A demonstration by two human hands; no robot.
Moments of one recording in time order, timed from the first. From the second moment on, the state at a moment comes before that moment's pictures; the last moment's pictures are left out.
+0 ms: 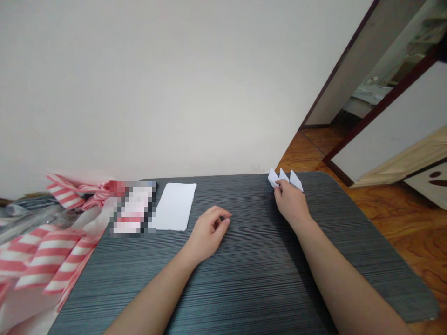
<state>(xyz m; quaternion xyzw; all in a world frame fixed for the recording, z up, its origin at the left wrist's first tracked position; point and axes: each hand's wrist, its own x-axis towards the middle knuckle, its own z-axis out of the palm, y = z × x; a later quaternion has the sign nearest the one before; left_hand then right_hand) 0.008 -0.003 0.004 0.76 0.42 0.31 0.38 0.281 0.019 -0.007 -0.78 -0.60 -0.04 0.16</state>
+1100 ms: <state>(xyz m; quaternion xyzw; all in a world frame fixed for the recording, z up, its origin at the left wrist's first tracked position) -0.055 0.032 -0.009 0.71 0.67 0.18 -0.06 0.238 0.006 -0.021 -0.48 -0.86 0.10 0.12</state>
